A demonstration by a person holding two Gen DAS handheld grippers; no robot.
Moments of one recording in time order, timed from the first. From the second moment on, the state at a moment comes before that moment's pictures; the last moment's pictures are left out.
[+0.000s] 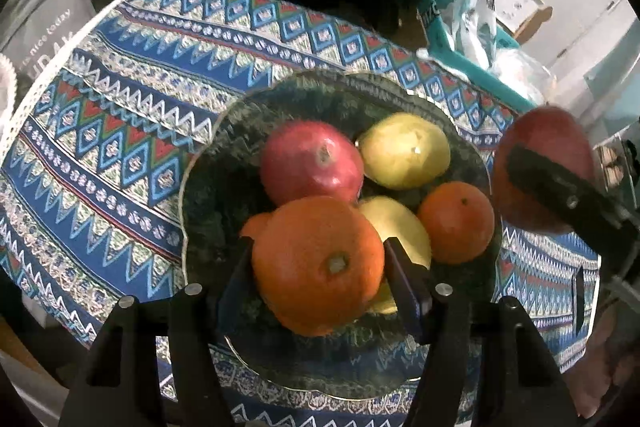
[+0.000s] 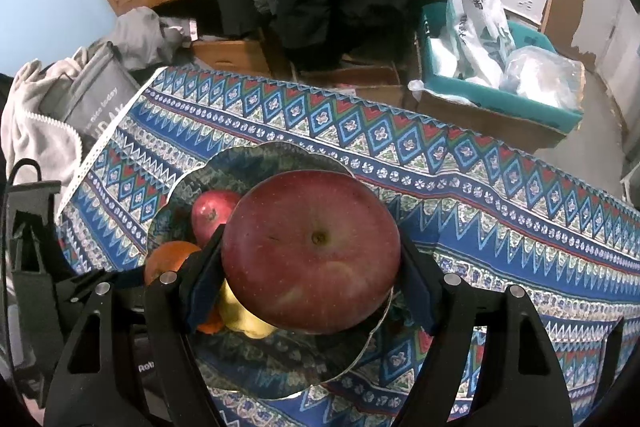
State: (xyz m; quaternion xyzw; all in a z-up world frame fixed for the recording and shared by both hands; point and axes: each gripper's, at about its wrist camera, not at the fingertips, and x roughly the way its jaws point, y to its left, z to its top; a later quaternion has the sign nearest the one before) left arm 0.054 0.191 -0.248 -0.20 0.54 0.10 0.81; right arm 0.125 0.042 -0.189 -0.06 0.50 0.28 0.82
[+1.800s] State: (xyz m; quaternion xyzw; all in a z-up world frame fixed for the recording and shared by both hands) left arm 0.007 0.177 -0.099 -0.14 0.39 0.12 0.90; right arm 0.099 -0.005 -0.089 -0.06 0.40 0.24 0.88
